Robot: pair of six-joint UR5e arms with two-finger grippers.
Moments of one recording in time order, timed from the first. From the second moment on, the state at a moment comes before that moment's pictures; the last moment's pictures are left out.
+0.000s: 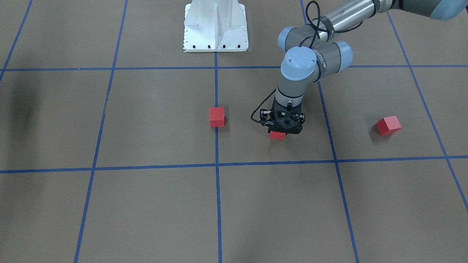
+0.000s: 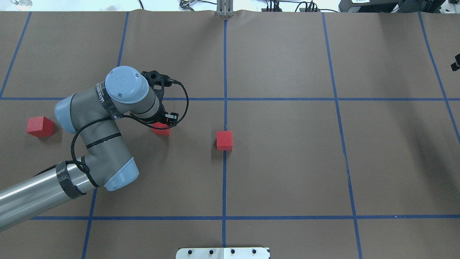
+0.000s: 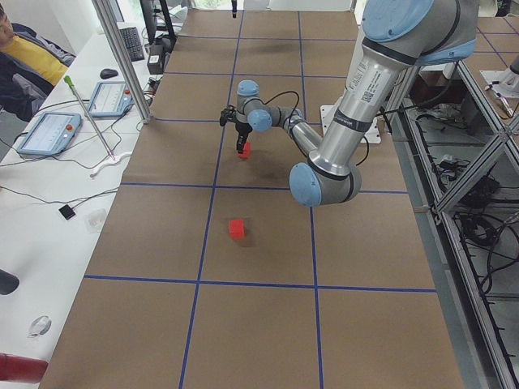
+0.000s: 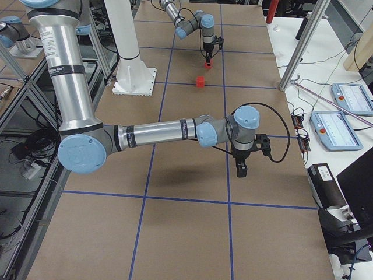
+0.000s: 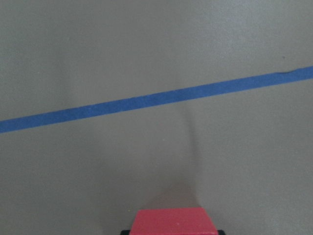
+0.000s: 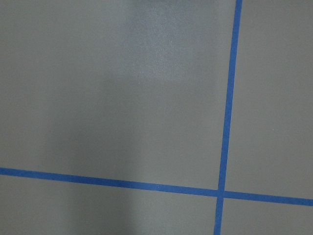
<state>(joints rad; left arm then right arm) -0.62 -2.14 -1.58 -1.76 -1.88 -0.95 1.41 -1.38 1.54 -1.46 2.26 0.19</state>
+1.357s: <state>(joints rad) -0.61 -2.56 -1.25 -1.65 -1.96 -1.11 1.41 -1.39 1.54 -1.46 2.26 0.19</state>
